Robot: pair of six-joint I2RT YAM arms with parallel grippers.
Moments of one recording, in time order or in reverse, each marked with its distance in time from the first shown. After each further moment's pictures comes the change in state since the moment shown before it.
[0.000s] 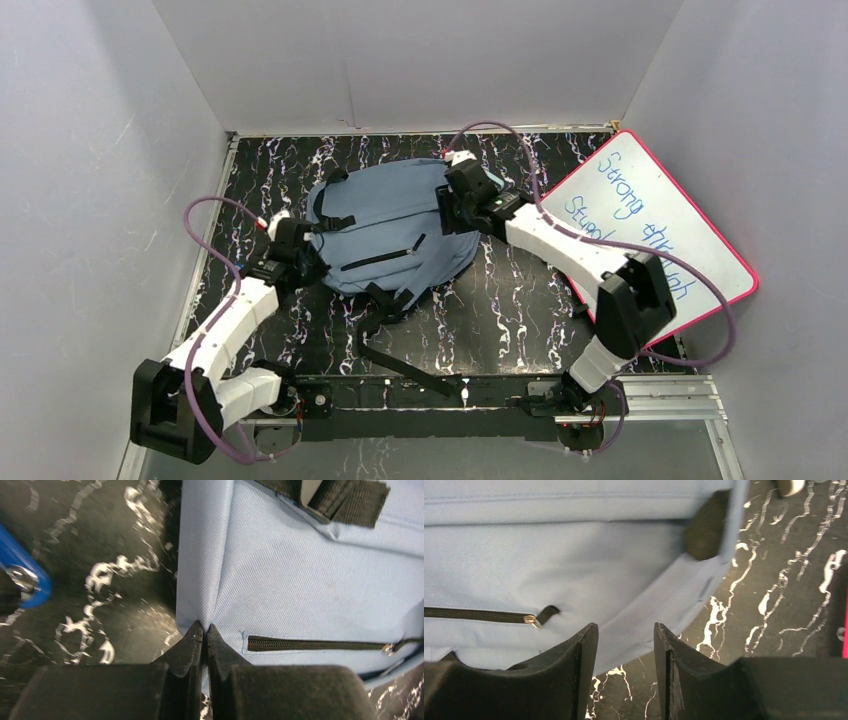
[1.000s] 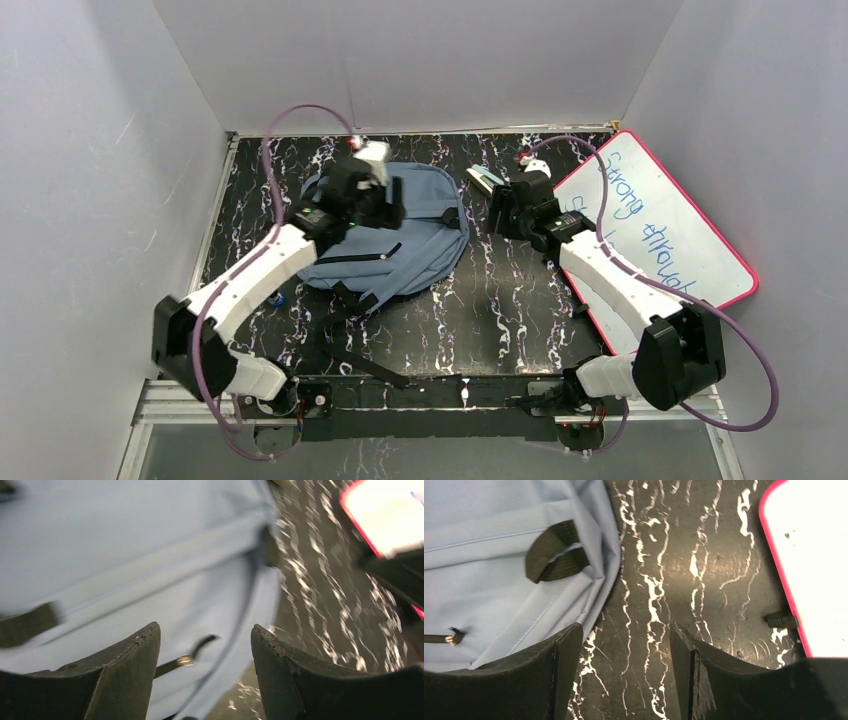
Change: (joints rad) left arm -0.192 0.274 0.537 0.051 0.094 0.495; right arm -0.217 -0.344 -0.312 0.106 -0.001 0.143
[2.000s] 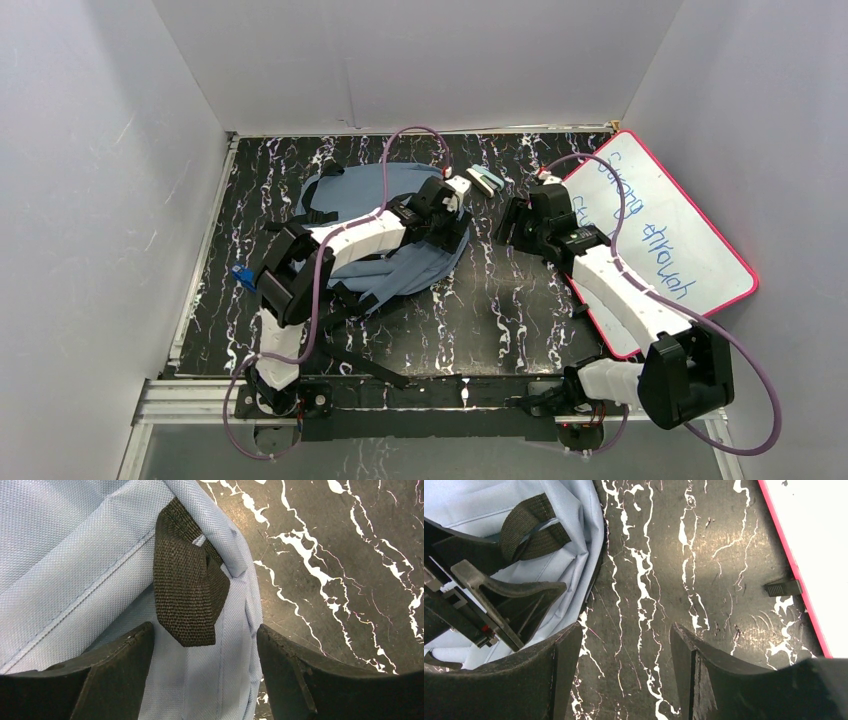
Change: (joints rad) left arm -0.271 0.635 0.233 0.161 0.043 0.164; right arm -0.112 -0.088 -0.140 0.008 -0.130 0.062
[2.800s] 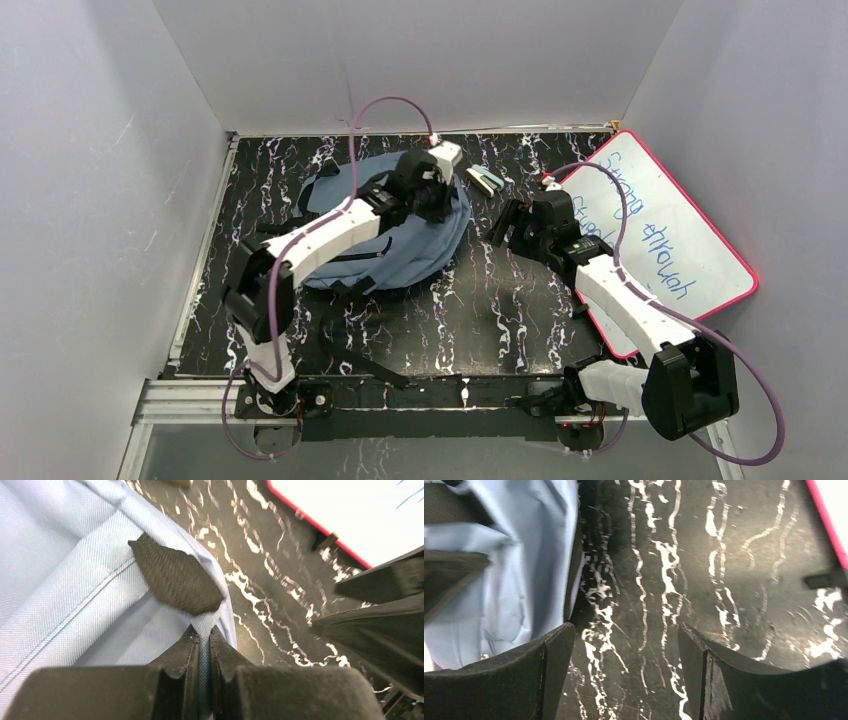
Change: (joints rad) left arm 0.036 -0.142 0.038 -0.013 0.120 -0.058; right arm -0.001 -0.057 -0.072 0.053 -0.059 0.084
